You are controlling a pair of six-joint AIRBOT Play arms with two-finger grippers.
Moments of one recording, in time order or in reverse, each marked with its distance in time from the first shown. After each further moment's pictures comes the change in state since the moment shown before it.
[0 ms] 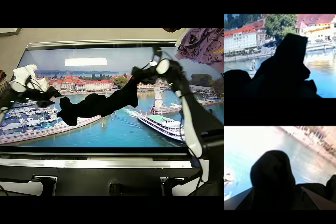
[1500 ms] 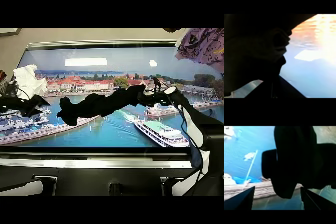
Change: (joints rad) left arm 0.109 0.176 -0.189 -0.048 -0.196 0.192; right arm -0.111 -0.090 -0.423 0.502 -0.090 -0.597
